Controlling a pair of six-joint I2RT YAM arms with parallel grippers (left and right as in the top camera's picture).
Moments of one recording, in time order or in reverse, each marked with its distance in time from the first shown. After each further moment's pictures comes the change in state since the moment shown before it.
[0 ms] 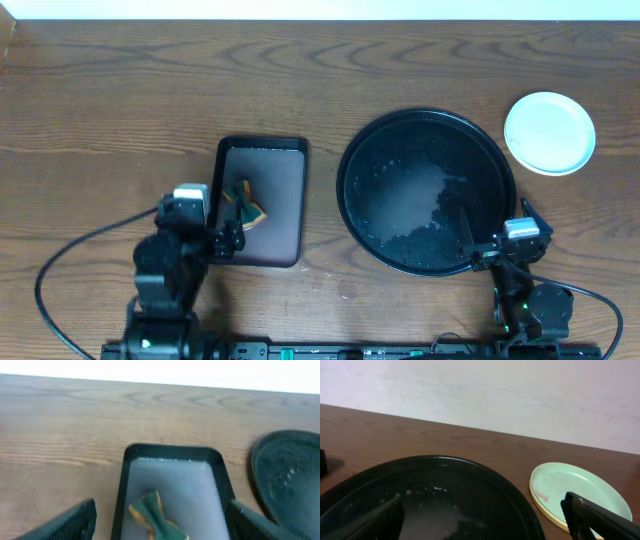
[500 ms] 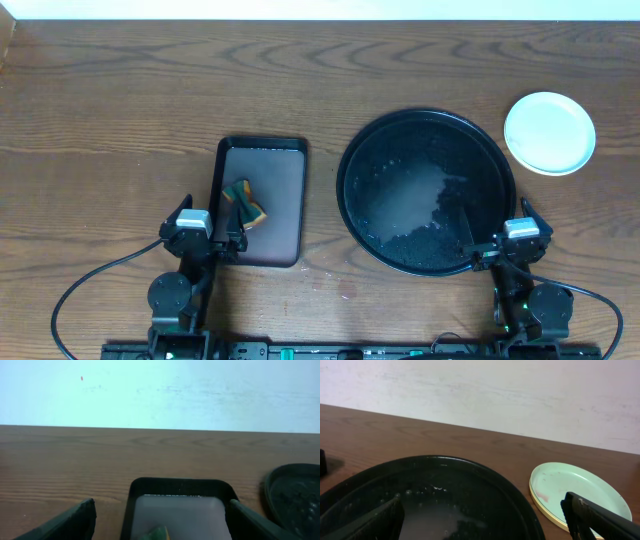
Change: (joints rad) left arm 0.000 -0.286 -0.374 0.420 -0.039 0.019; right arm 0.000 0.000 0.000 0.000 0.001 0.000
